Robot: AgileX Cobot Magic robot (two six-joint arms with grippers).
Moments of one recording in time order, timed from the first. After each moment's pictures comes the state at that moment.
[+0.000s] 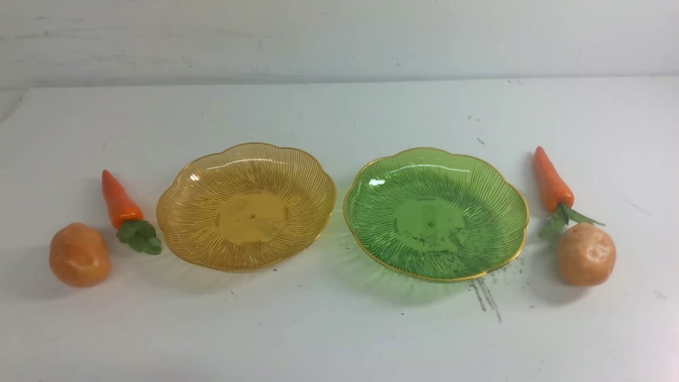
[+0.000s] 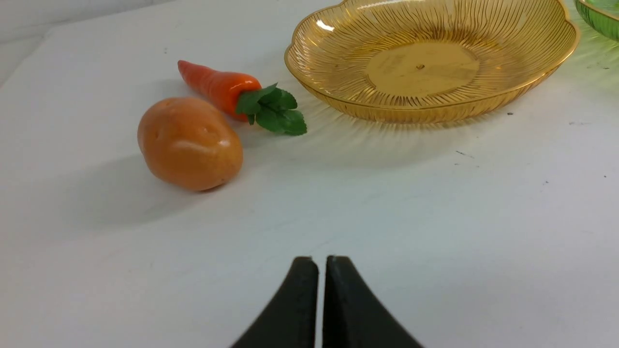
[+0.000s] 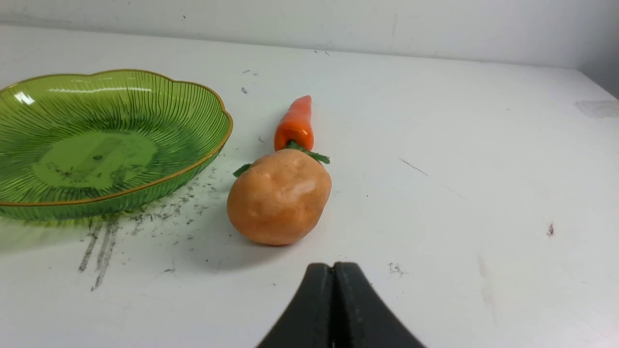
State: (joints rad) right arm -0.04 -0.01 0.02 0.00 0.38 -0.02; left arm -0.04 -0.01 0.03 -0.07 0.38 0.23
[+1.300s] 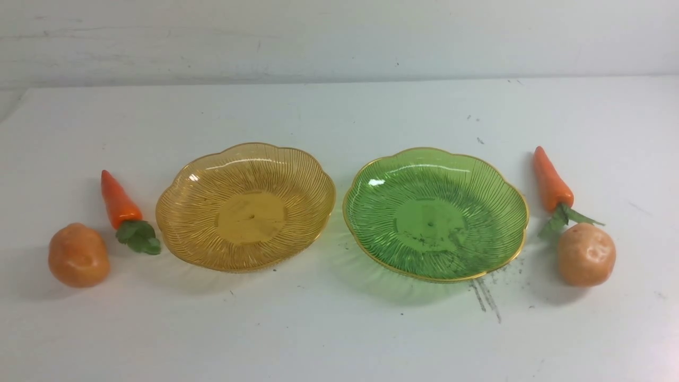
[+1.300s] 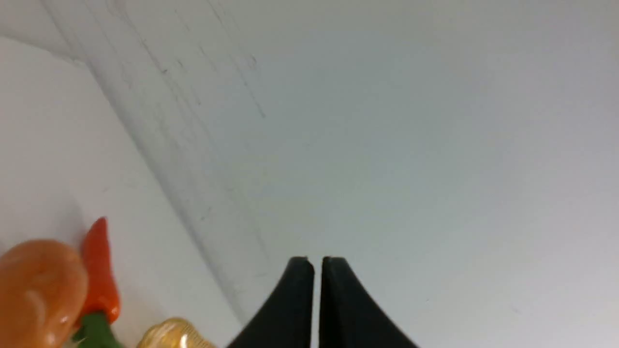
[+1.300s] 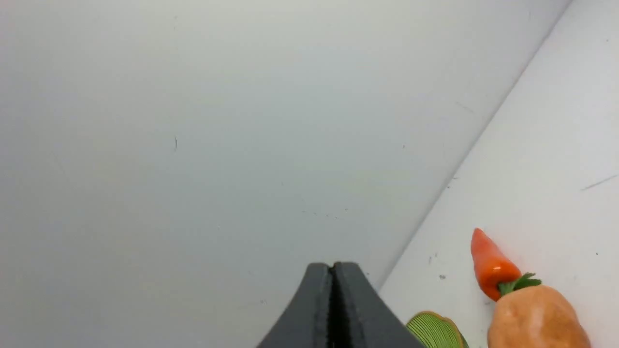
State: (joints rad) right arm -0.04 -0.01 0.03 0.92 -0.04 0.25; left arm -0.04 -0.01 -0.02 -1.11 -0.31 0.07
